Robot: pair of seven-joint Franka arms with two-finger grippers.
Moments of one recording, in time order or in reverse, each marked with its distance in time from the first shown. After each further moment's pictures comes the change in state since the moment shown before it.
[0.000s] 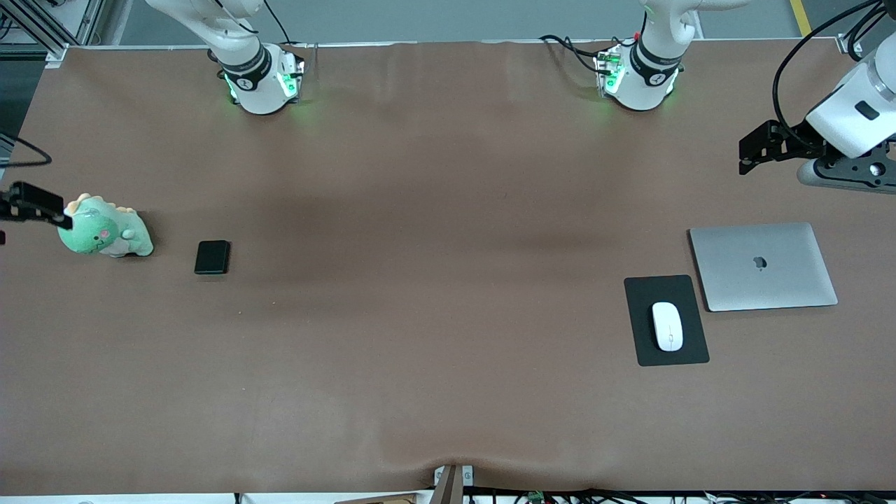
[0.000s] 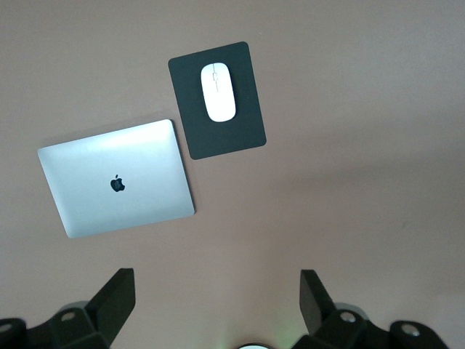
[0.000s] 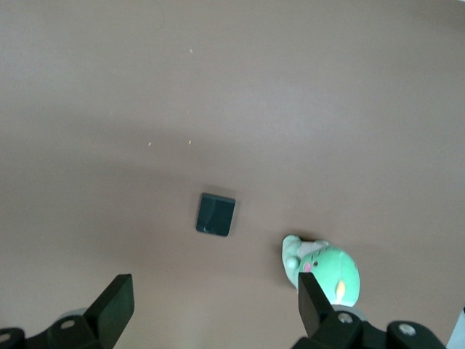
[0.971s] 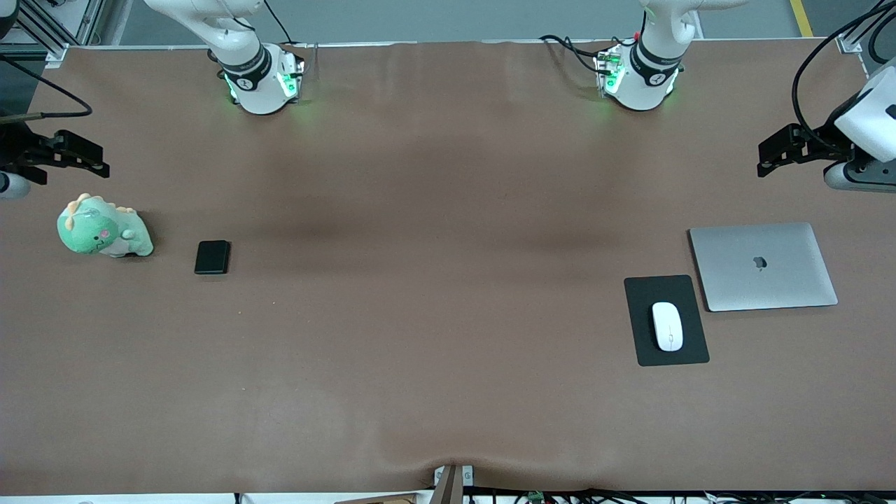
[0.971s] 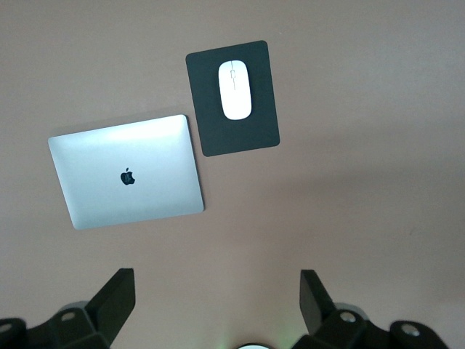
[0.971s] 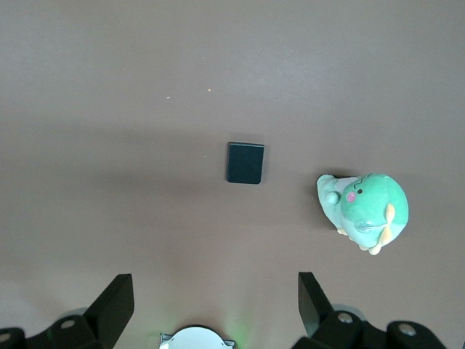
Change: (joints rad) left arm 0.041 0.000 0.006 -0.001 0.000 0.000 0.000; right arm 0.058 -0.219 0.007 -0.281 0.001 -0.012 0.189
